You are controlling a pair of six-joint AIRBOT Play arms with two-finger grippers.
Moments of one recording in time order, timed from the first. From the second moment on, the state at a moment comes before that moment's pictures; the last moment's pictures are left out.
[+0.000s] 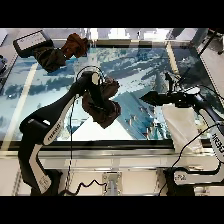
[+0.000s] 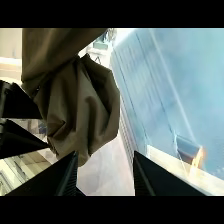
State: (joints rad) left arm -0.50 -1.91 1.81 1.25 -1.59 -1.50; right arm -0.14 -1.47 1.02 -0.47 1.14 0.92
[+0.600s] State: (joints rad) left arm -0.41 -1.82 2.02 1.62 -1.57 -1.57; right arm -0.14 -1.47 1.02 -0.46 1.16 0.90
